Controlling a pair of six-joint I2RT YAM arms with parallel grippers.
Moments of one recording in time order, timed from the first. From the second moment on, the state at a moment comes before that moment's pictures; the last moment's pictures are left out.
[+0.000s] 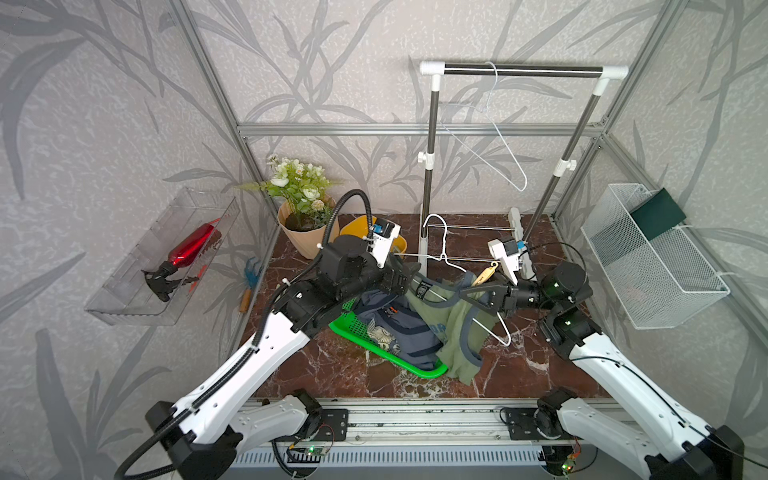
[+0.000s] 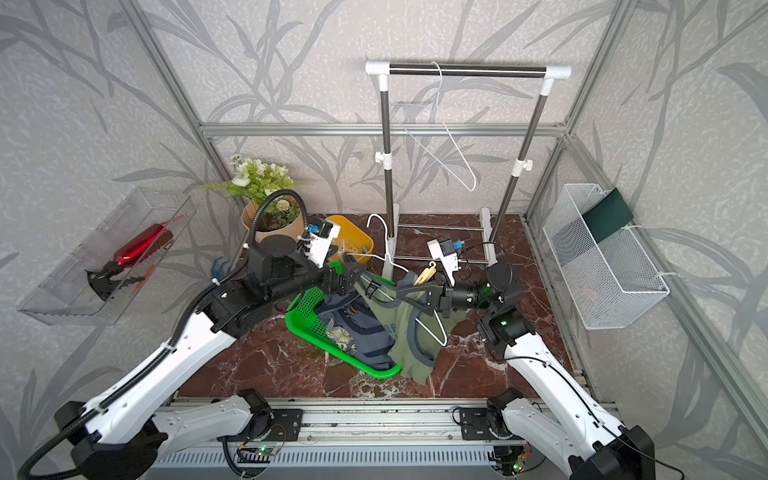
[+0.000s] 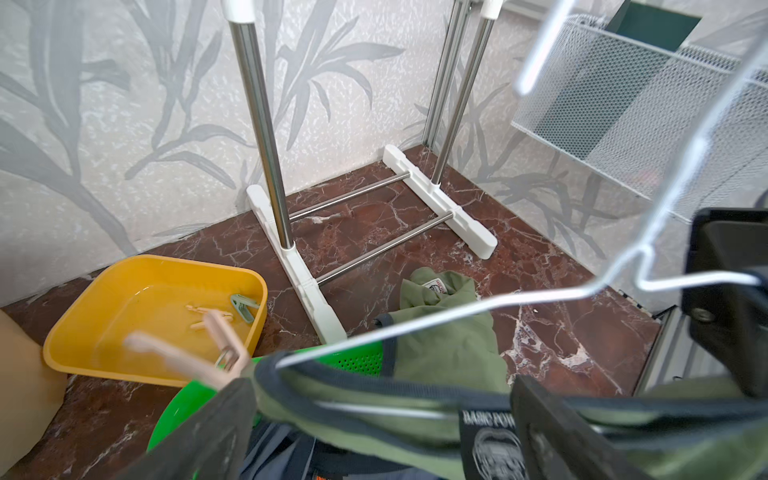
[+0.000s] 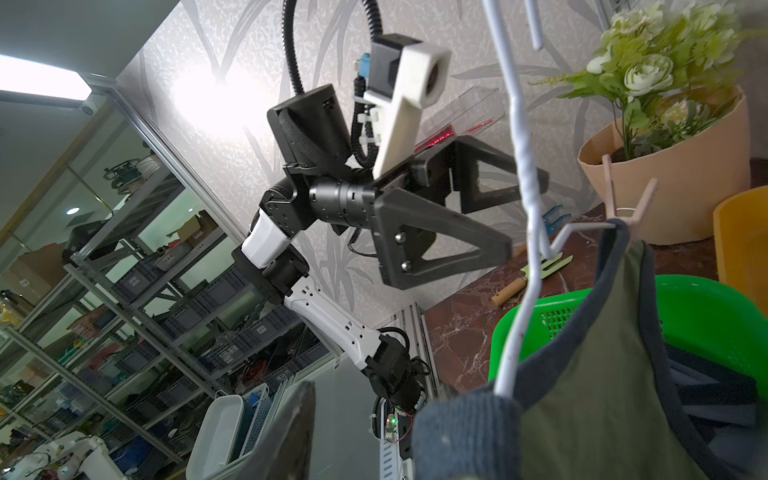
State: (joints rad) left arm -0.67 1.06 1.23 -0.51 0.06 -0.14; right arm 0.41 0.95 0.75 0.43 -1.10 0.81
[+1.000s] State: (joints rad) left arm -0.80 1.33 1.42 -0.27 0.09 -0.35; right arm 0.47 0.99 0.72 0.37 -1.02 0.72
